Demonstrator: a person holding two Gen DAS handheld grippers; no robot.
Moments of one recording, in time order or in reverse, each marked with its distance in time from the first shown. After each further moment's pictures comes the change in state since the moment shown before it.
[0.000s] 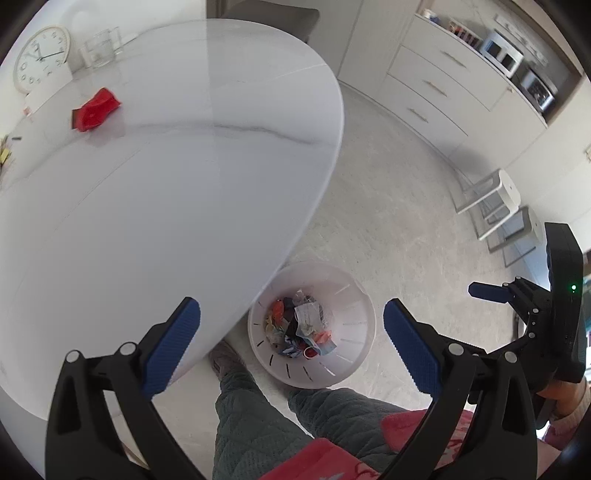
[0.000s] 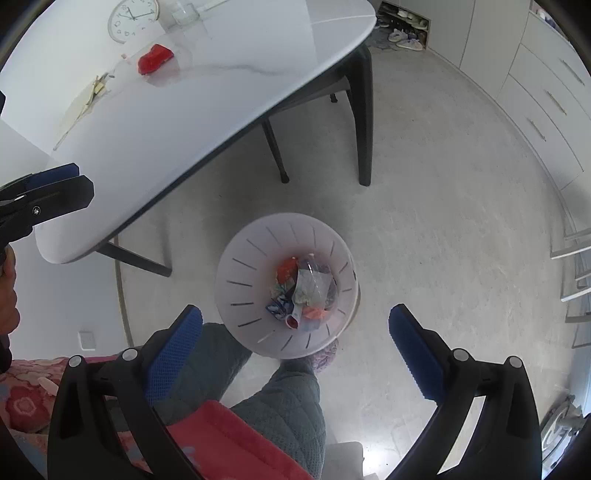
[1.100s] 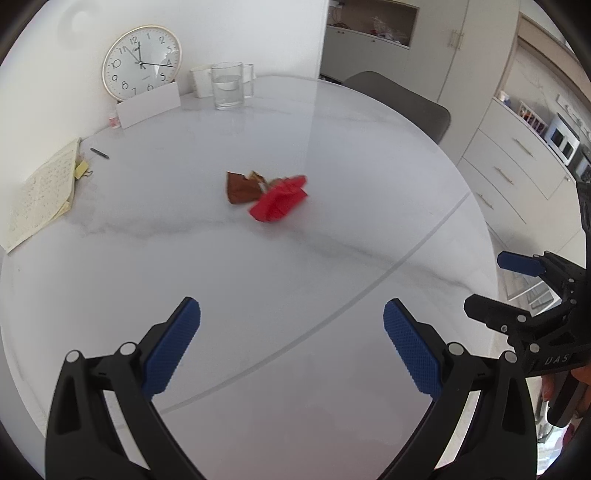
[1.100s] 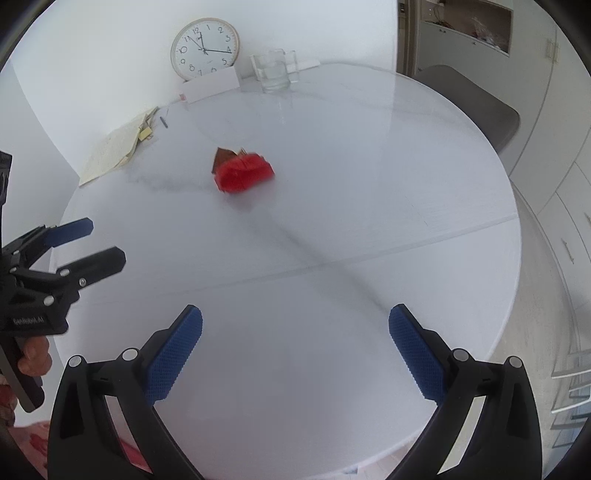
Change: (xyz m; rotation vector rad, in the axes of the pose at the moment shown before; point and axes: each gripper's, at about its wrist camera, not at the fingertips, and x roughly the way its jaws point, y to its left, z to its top) left arm -0.052 0.252 0.099 -0.165 -0.226 0.169; right arm 0.026 0.198 0.259 -0.211 -0.227 0.033
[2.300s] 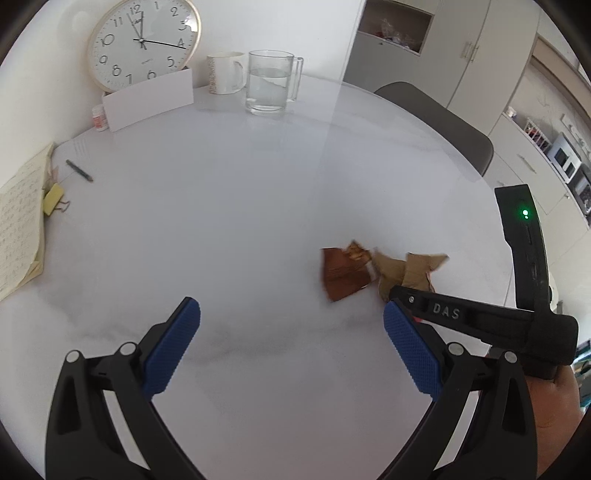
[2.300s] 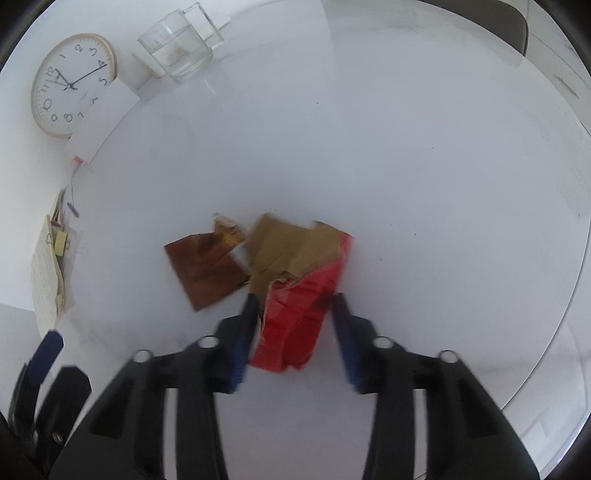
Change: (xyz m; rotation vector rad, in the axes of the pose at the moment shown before) left arm 0.118 0.146 0.102 0.017 0.009 -0.104; right arm 0.196 0.050 0.118 0.521 0.140 -0.054
